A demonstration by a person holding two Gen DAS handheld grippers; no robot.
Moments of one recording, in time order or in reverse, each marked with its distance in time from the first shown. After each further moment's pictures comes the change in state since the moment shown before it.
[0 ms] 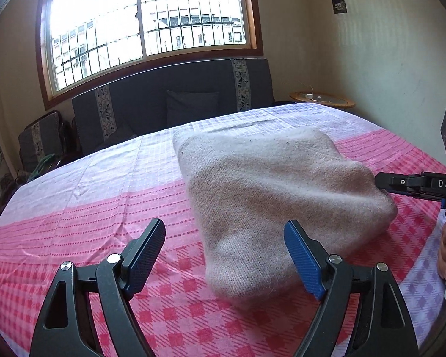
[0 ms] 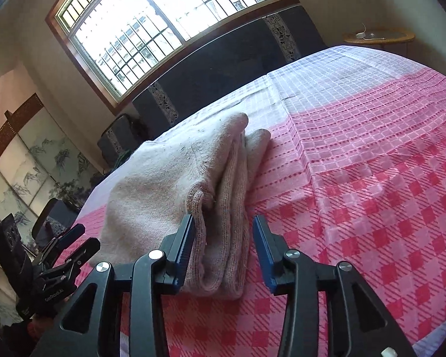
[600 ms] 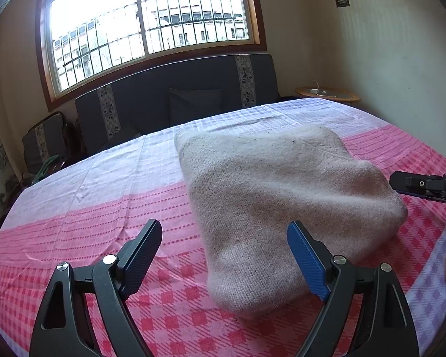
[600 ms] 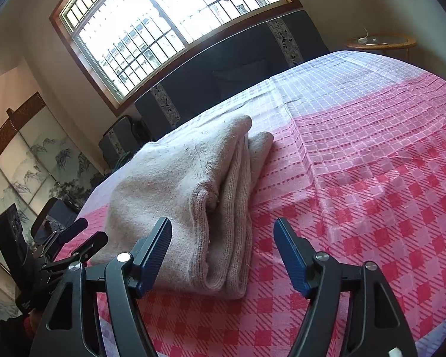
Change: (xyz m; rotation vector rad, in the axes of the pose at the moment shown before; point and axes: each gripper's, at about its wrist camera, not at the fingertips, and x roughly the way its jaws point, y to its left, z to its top) left arm 0.015 -0.003 0.009 0.011 0.022 0.035; right arm -0.002 0.002 -0.003 -0.006 -0.019 0.006
